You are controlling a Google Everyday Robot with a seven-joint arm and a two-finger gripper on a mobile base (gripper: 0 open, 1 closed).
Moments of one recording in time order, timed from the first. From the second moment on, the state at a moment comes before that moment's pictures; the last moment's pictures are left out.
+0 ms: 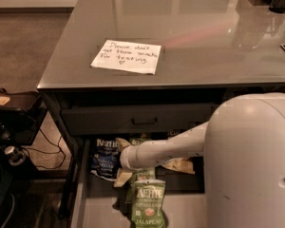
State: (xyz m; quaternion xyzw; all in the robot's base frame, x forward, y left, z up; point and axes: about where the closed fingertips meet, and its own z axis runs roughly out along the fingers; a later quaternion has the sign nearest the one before) arm 0.546 0.105 0.453 -0.70 0.62 0.09 0.34
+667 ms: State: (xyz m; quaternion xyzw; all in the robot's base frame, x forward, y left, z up) arm 0.569 0.124 0.434 -0.67 0.63 0.12 0.37
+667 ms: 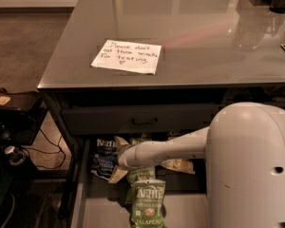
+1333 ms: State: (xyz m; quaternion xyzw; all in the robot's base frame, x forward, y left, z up) arm 0.589 0.130 0.412 -0.66 0.64 0.11 0.38
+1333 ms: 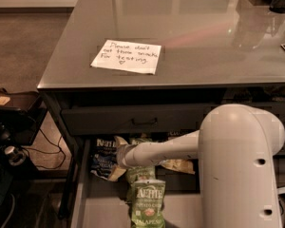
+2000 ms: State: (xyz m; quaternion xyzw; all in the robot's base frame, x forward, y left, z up) arm 0.606 0.134 0.386 -0.65 0.65 0.12 0.38
